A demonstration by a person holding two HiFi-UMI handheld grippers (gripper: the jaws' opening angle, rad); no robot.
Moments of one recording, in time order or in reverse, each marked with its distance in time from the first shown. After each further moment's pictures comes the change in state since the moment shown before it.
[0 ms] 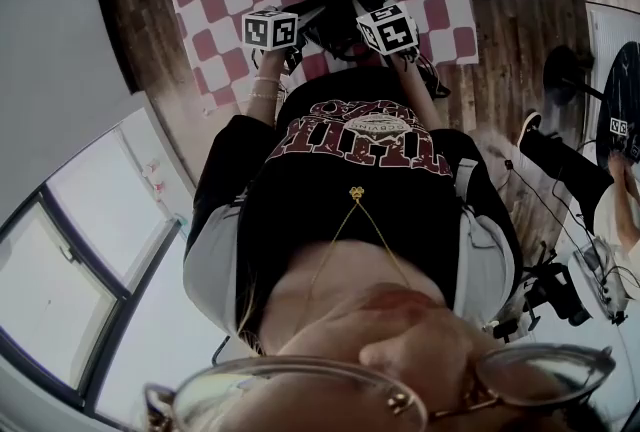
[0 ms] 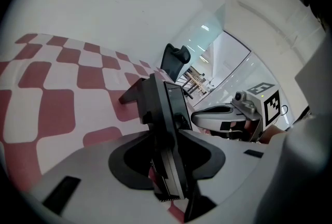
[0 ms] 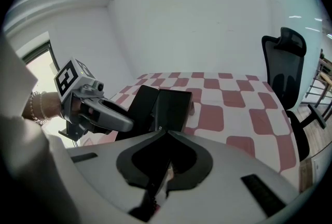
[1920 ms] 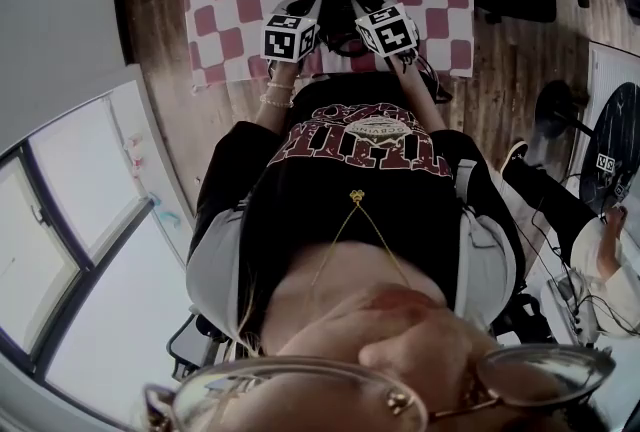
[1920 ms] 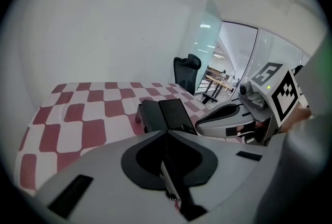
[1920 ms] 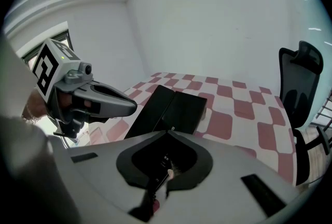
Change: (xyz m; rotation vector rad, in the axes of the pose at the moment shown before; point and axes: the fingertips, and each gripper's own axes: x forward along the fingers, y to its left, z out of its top) left arm -0.034 -0.024 0.014 0.181 -0.173 0.385; right arm -0.009 0.020 0.001 -0.159 -0.004 0.085
